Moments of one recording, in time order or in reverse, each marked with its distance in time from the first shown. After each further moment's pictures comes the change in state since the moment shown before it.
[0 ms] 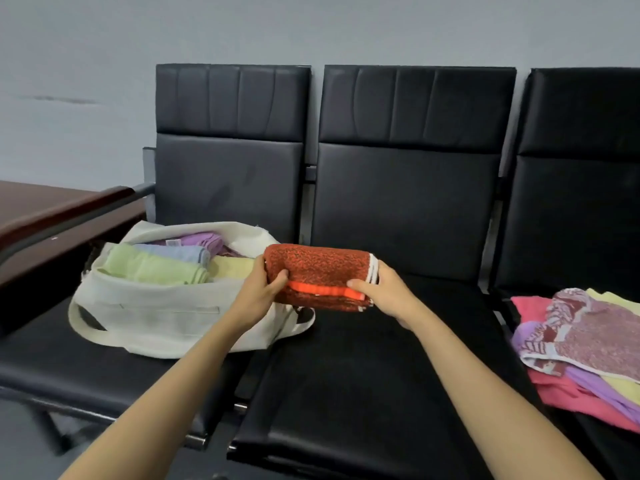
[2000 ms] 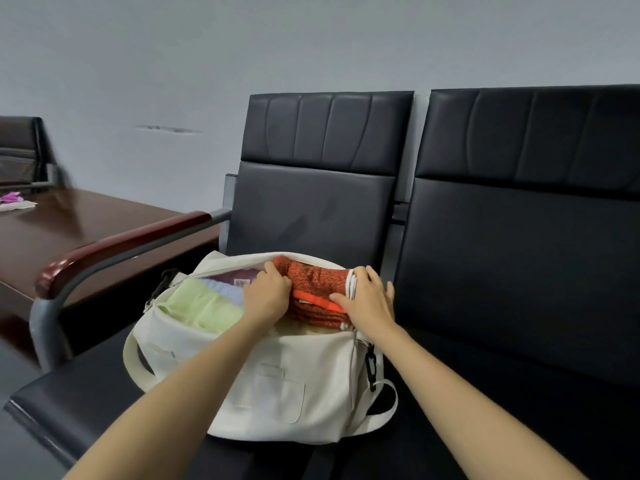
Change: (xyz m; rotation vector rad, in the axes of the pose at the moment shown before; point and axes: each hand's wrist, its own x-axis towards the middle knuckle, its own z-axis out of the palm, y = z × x) left_hand 0.138 -0.060 -0.099 0.809 0.401 -0.323; right_hand 0.181 -0.033 0.160 -0.530 0.109 -0.271
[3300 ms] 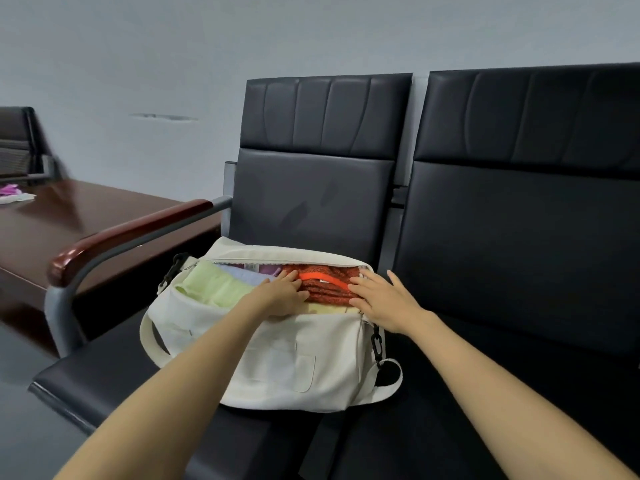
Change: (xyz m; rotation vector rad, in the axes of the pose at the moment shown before) left_hand -0.012 -0.012 -0.010 0.553 -0.588 0.431; right_hand -0.021 0.033 -0.022 -0.455 -0.420 -0.335
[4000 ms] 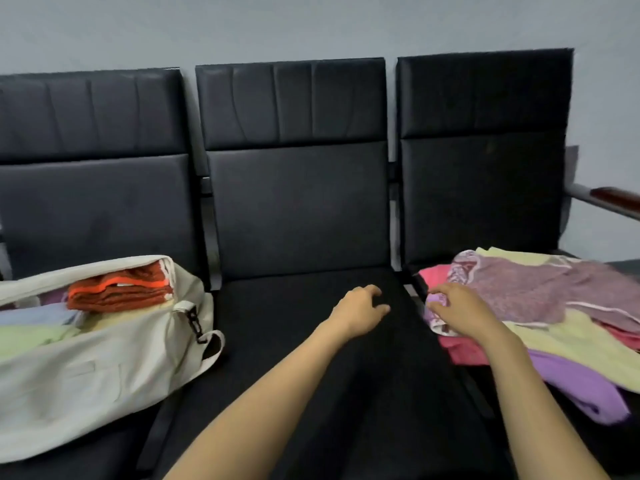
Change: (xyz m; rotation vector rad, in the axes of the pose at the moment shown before) left_hand -0.089 0.417 0.023 -0.612 -0.038 0.602; right_hand -0.405 0.167 -0.025 0.288 0.257 1.007
